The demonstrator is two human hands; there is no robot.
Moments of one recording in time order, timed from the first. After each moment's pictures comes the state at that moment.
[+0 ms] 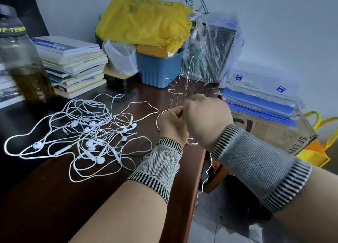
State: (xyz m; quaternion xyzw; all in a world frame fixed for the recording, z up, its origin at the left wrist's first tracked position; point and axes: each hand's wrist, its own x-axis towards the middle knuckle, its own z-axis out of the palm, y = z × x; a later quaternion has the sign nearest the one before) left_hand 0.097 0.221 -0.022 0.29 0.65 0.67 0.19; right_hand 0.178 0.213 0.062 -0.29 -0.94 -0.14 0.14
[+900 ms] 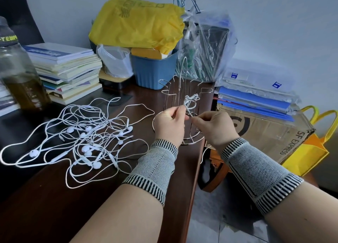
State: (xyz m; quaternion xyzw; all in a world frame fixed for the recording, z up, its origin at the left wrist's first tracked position) left_hand 0.102 0.213 -0.015 0.31 0.64 0.68 0.18; right_hand 0.204 0.263 0.005 -0.42 -0.77 0.34 0.34
